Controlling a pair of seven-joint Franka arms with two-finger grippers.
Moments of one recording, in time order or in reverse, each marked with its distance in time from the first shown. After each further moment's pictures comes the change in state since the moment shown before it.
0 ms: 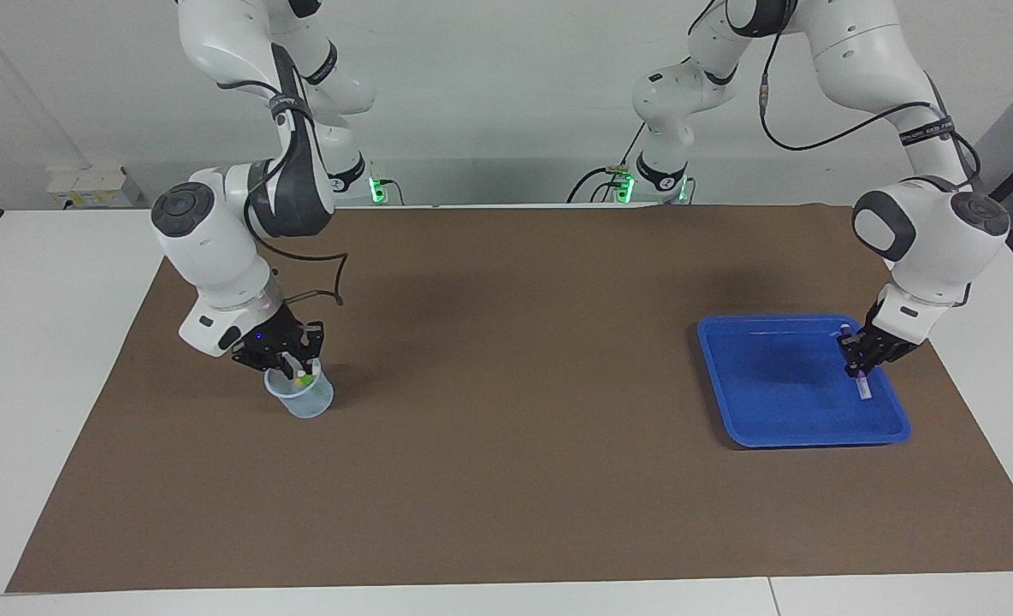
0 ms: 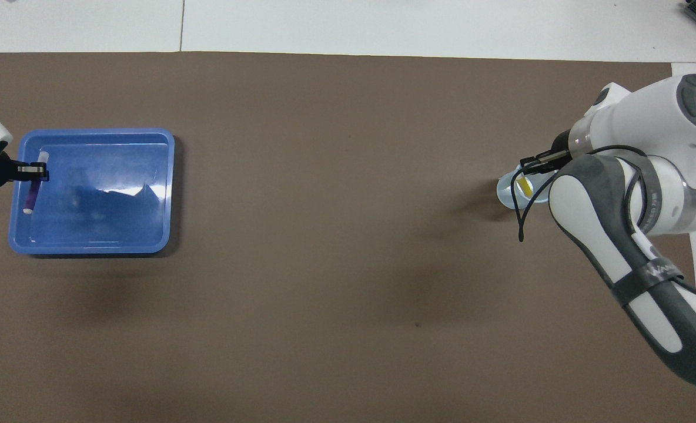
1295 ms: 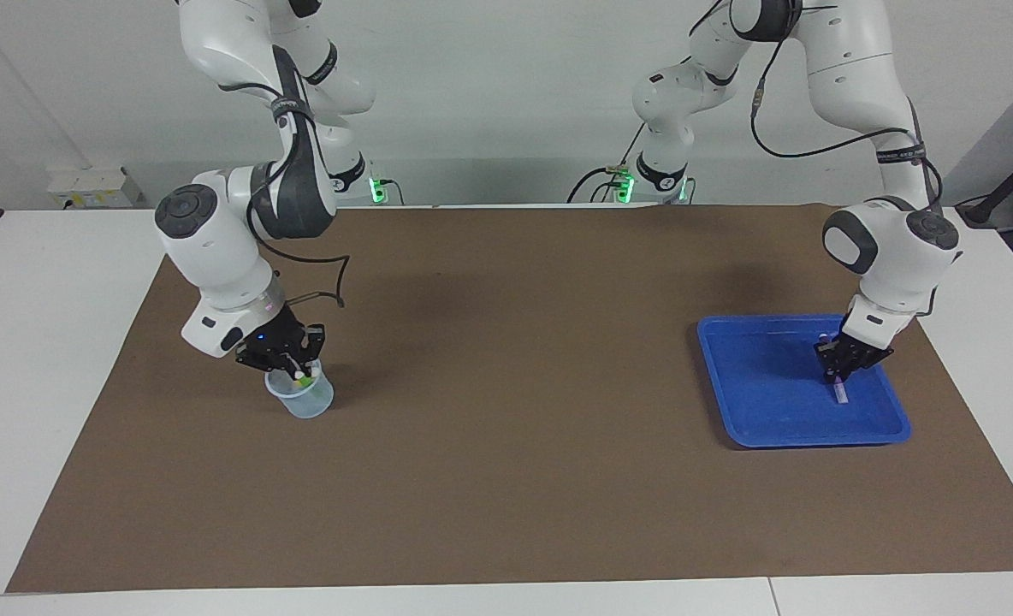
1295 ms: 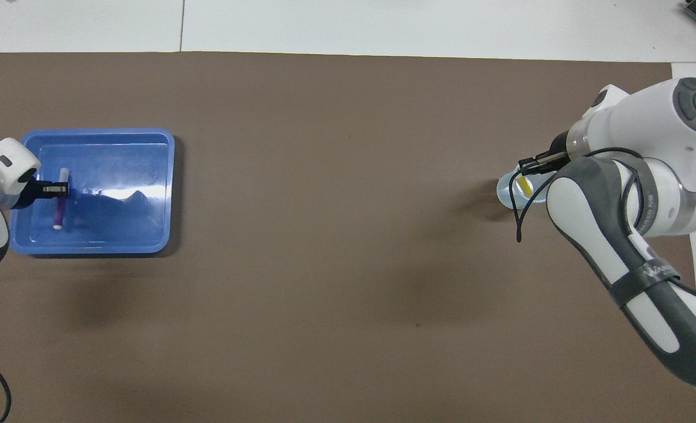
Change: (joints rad) left arm 0.008 0.009 -0.007 -0.155 0.000 0.202 0.006; right arm 0.000 -0.001 0.001 -0.008 0.000 0.014 0.002
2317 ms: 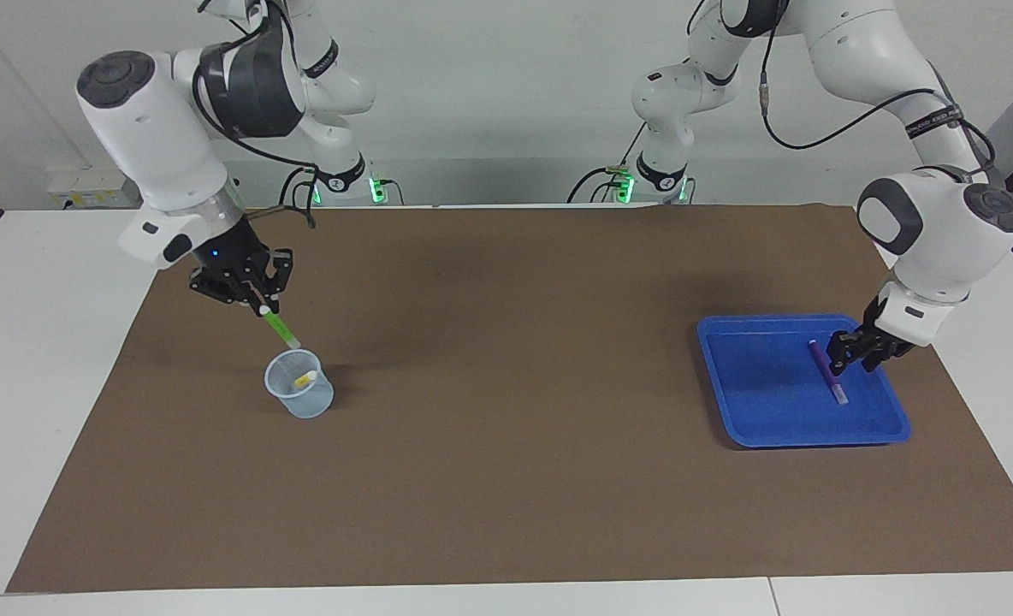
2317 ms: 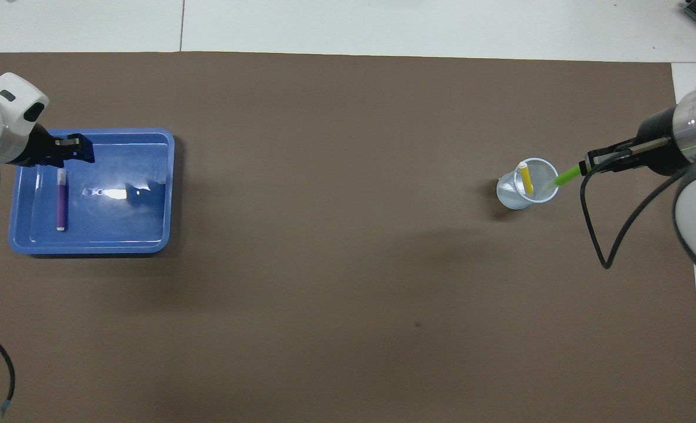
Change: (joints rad) left arm -0.154 -0.021 -0.028 0.290 -0.023 -0.425 -0.334; right arm -0.009 -0.194 -0.006 0.236 0.067 -0.437 0.058
